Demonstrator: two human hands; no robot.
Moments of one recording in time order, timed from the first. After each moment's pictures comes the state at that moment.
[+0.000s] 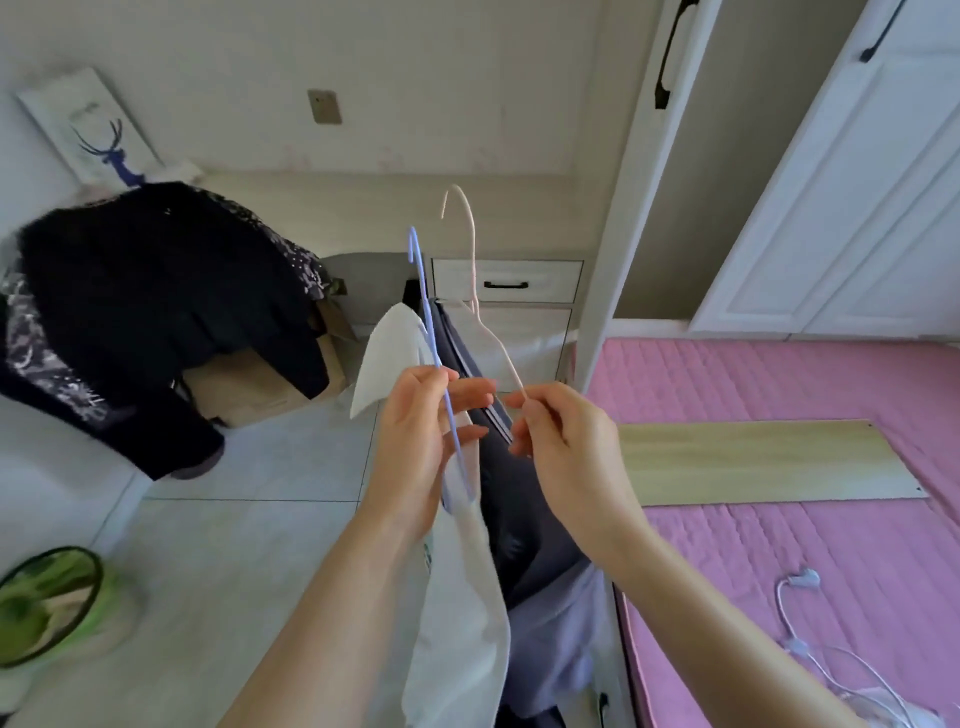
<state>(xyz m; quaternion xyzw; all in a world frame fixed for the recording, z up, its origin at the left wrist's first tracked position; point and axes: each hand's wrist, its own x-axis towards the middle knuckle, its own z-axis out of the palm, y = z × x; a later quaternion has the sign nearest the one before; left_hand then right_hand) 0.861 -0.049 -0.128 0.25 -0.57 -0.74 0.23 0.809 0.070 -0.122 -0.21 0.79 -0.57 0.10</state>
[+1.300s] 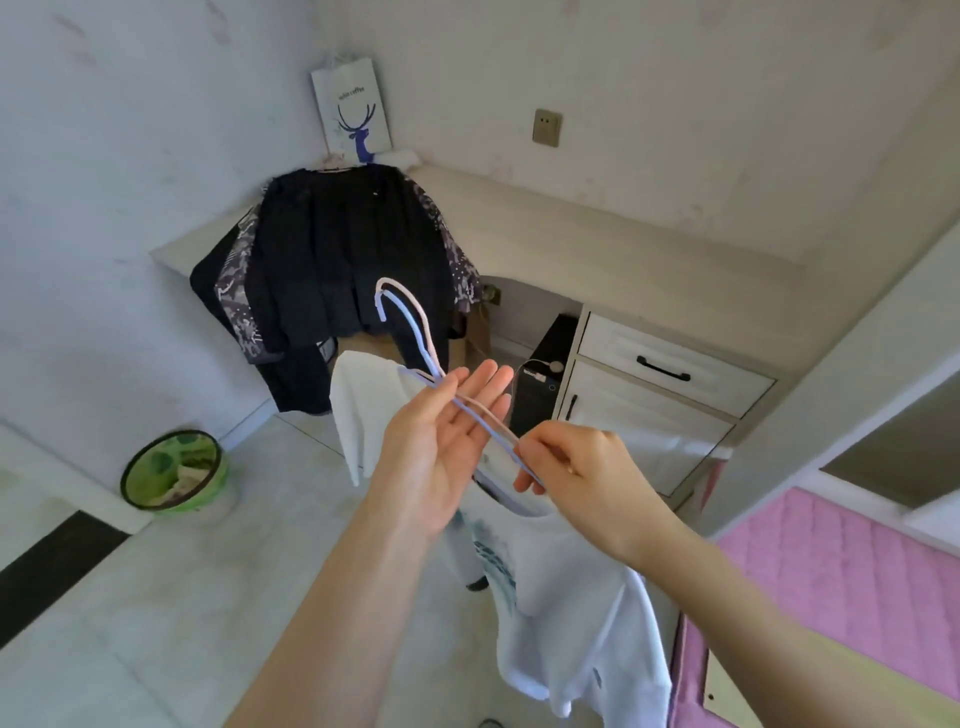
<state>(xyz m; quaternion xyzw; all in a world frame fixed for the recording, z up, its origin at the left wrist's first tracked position) 0.785 -0.155 -0.115 0.29 -0.22 -0.85 0.39 0.661 -0.063 -0.124 -0.55 0.73 -0.32 0.24</state>
